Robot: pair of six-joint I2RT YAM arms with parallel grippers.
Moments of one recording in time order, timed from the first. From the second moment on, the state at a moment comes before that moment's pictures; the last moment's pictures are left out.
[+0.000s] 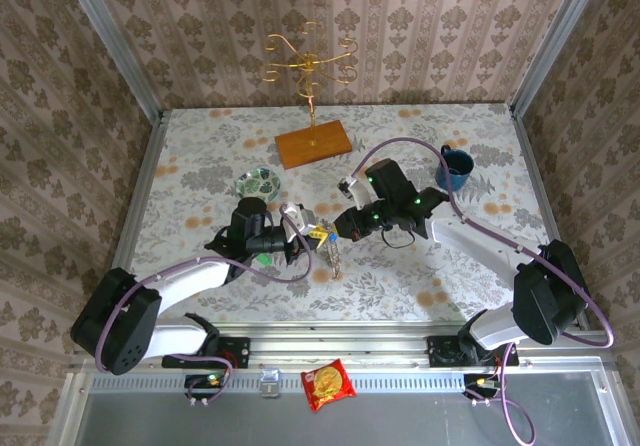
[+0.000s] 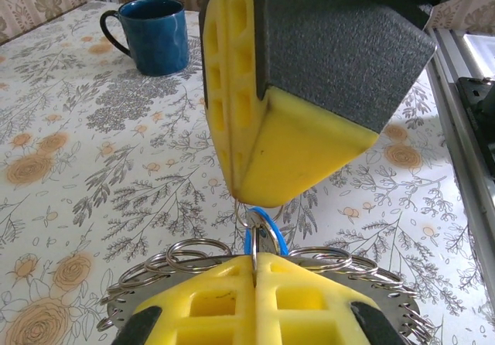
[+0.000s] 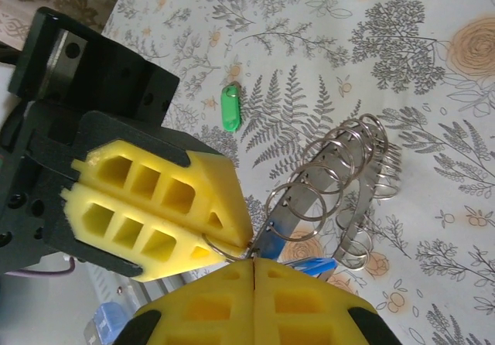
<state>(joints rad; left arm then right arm) -0.64 1.26 0.48 0.39 0.72 0.26 0.62 1.44 1.04 -0.45 -0.53 0.29</state>
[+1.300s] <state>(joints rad) -0.64 1.27 0.48 0.40 0.70 0.26 0.62 1.42 1.01 -0.40 -0.55 0.26</state>
